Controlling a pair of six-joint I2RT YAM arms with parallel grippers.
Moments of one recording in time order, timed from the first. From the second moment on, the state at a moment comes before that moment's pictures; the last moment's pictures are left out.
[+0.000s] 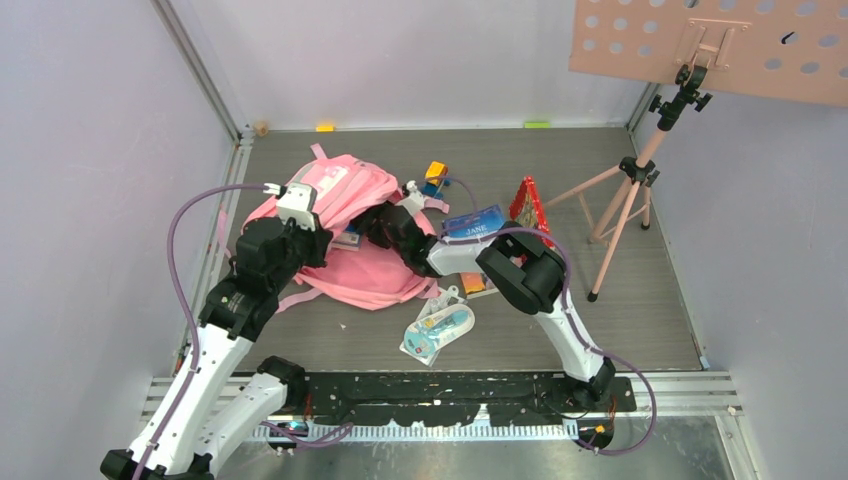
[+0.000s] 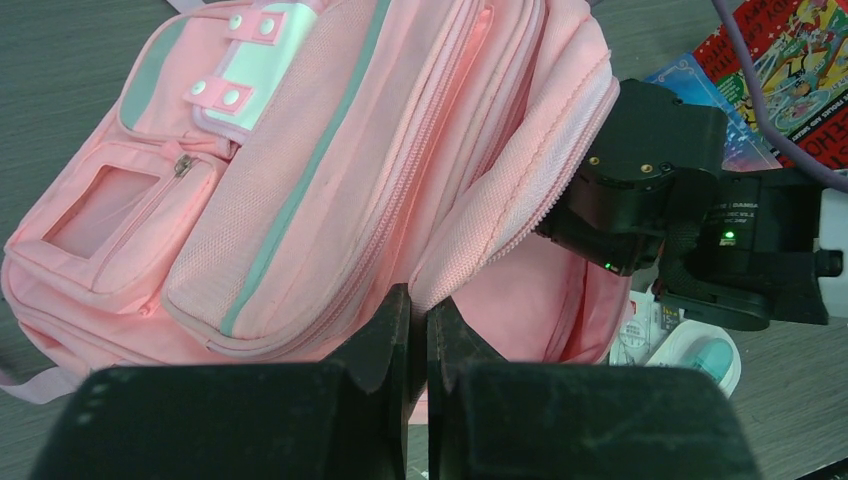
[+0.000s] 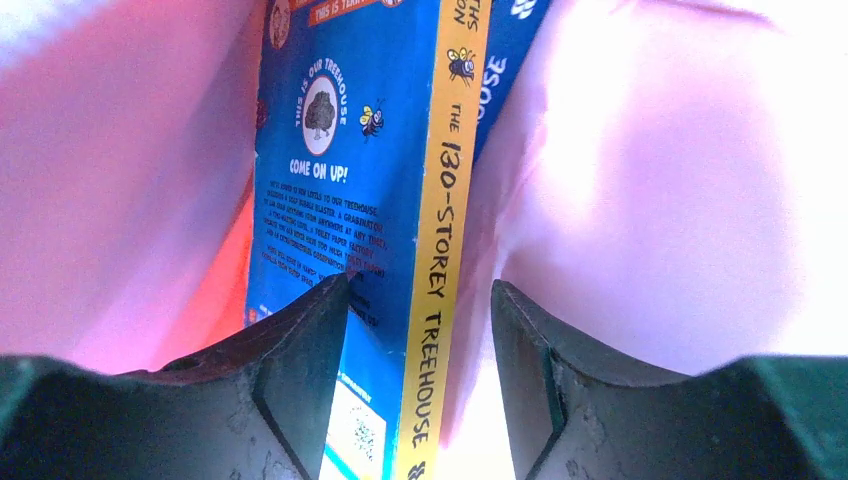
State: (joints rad) left arm -0.37 0.71 0.86 -0.49 -0.03 -0.11; right arm 0.90 2.28 1.44 0.51 0.28 1.13
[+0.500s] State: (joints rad) left arm -0.37 0.71 0.86 -0.49 -0.03 -0.11; right arm 0.90 2.22 1.40 0.48 0.29 1.03
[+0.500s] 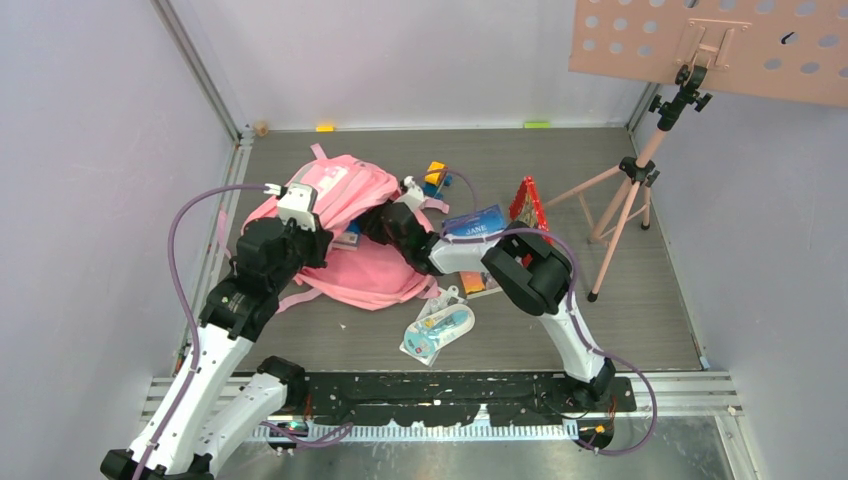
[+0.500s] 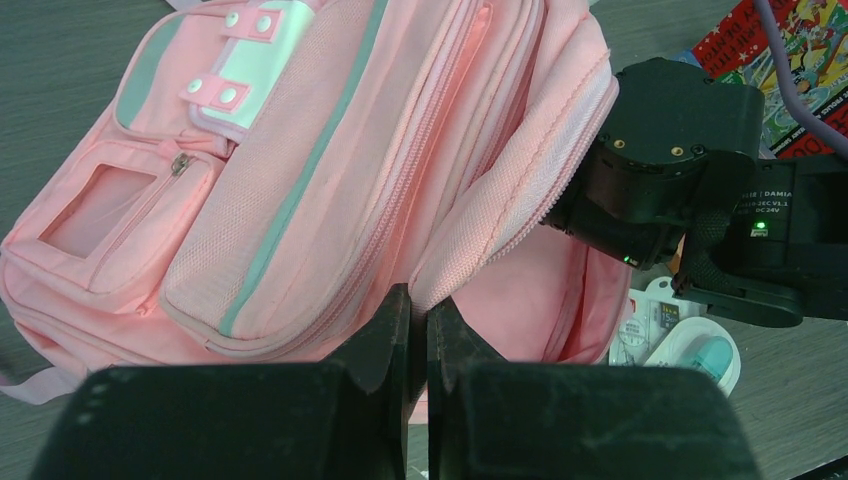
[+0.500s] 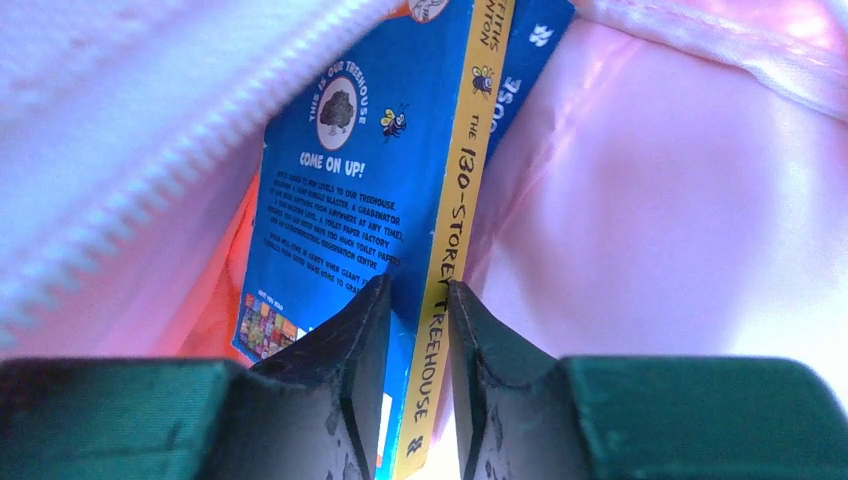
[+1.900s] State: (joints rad) left arm -0.37 0.70 0.85 -0.48 -0.06 -0.11; right arm 0.95 1.55 1.15 -0.05 0.27 0.55
